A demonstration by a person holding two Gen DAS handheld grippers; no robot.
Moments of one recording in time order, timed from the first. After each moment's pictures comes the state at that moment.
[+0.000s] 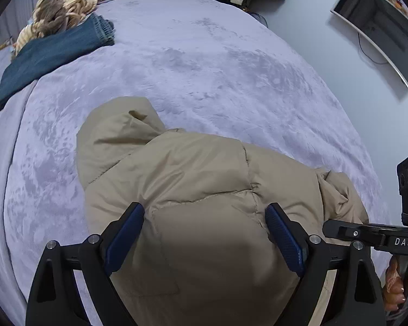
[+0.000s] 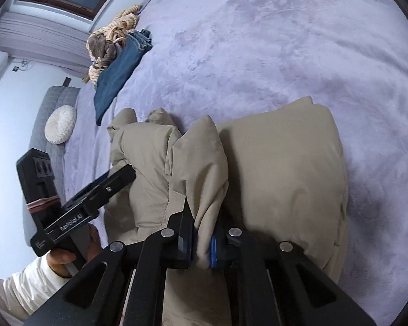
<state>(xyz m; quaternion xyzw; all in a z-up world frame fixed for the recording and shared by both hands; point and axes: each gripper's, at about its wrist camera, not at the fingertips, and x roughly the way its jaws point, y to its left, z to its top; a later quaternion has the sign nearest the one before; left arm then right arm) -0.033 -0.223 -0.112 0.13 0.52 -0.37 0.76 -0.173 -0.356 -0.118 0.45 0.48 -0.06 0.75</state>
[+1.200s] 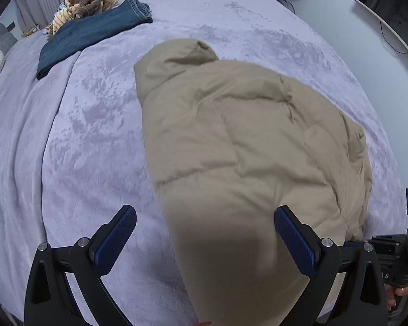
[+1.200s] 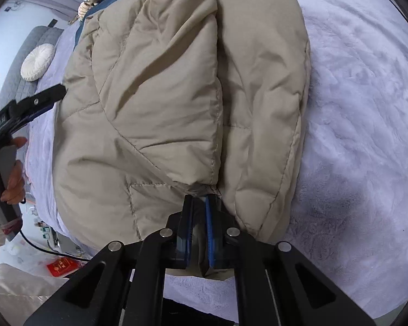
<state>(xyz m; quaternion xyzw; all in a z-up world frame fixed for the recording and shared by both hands) -0.098 -0.153 -0.099 0.15 0.57 -0.28 0.76 -0.273 -0.301 -0.144 0.33 0.60 -0.04 0.73</state>
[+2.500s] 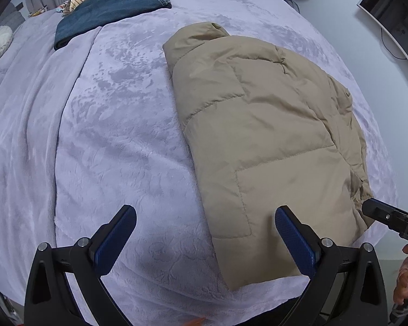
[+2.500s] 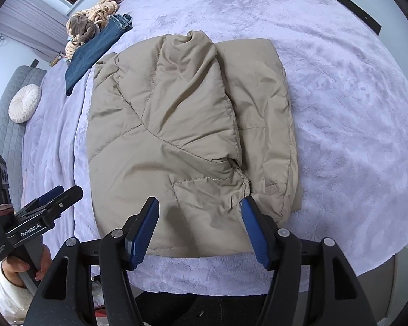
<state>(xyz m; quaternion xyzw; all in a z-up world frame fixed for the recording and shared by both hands) -0.122 -0.082 -0.082 0.12 0.59 -0.28 0.75 -0.281 -0.255 -0.066 0.35 0.54 -0.16 0.75</state>
